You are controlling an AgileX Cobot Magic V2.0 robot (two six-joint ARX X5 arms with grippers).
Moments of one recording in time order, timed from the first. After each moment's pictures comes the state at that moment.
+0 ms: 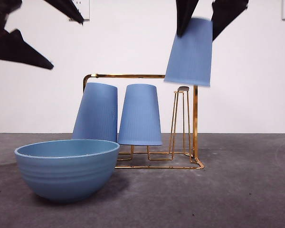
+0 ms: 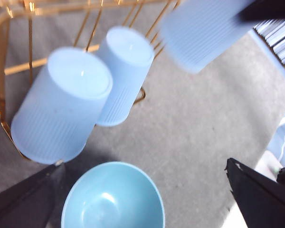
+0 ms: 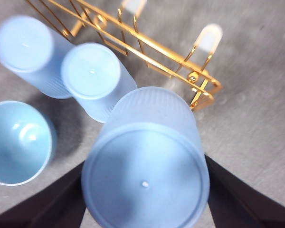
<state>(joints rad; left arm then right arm) -0.28 1.13 0.94 -0.53 0.65 -0.07 0.52 1.66 1.84 -1.24 -0.11 0.05</state>
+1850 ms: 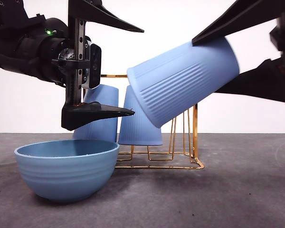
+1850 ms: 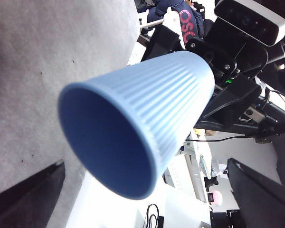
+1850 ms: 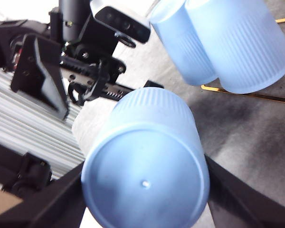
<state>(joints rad) -0.43 1.65 0.95 -0.25 1.31 -0.32 0.43 0.88 0.33 0.25 -0.74 0.64</state>
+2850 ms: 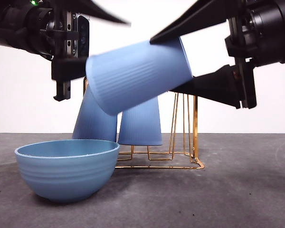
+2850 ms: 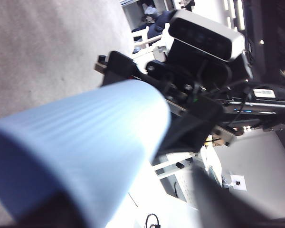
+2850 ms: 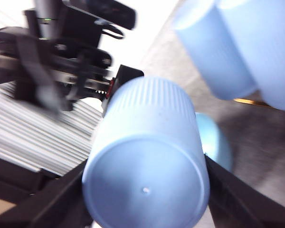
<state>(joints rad) -0.40 1.51 0.95 -0.28 1.29 -0.35 0.60 1.11 0.33 0.62 -0.61 0.79</state>
